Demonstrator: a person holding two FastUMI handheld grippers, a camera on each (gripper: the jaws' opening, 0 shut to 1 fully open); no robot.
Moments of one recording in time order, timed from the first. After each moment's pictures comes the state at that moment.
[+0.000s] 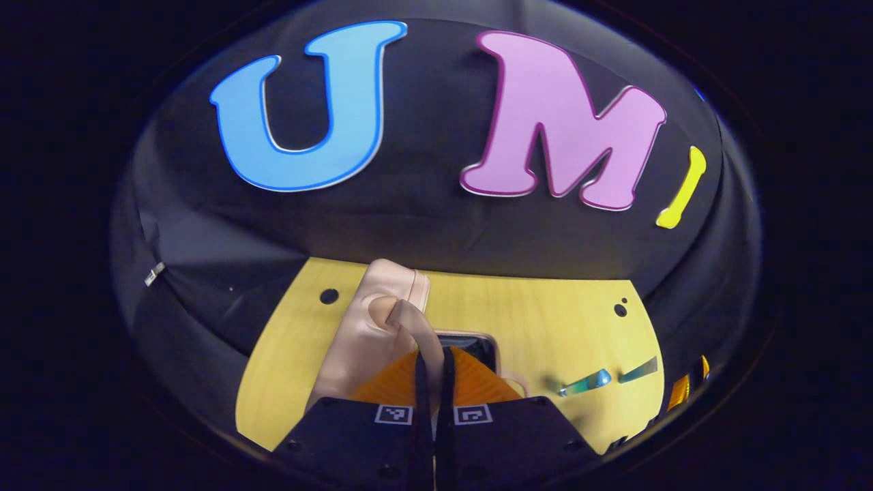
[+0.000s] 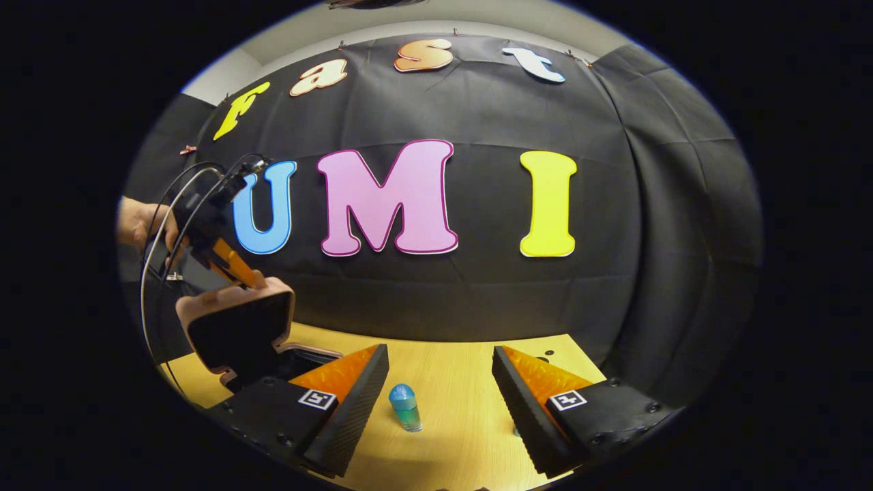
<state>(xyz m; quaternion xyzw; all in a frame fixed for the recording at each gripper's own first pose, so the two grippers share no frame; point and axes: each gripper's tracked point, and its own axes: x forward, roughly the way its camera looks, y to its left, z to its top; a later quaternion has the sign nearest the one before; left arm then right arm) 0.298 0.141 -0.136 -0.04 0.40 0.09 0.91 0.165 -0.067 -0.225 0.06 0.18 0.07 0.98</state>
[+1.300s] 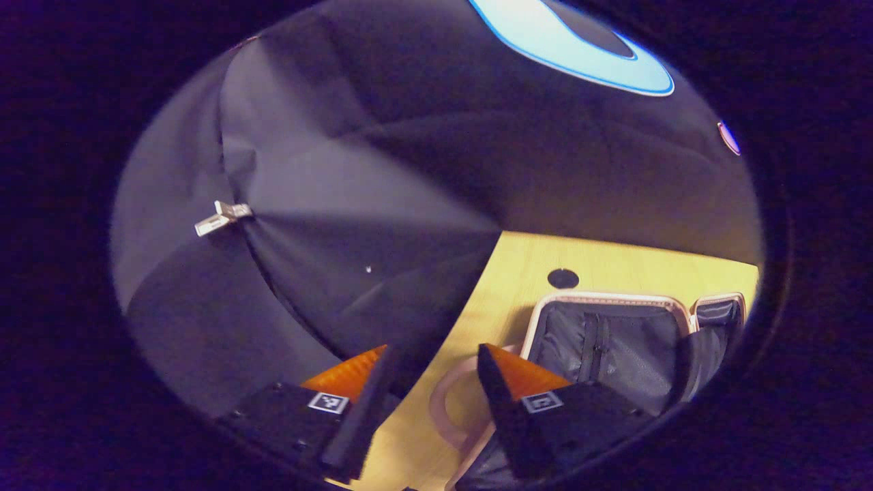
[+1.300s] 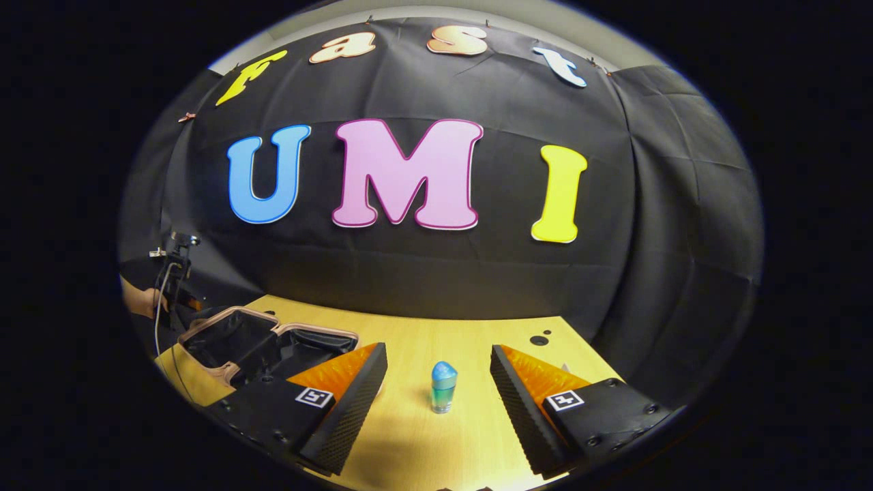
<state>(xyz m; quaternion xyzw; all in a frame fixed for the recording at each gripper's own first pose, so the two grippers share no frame) 0.230 0.510 -0.293 0.02 0.32 0.31 0.89 0.139 -0.003 -0.228 0.02 0.22 0.01 0.98</state>
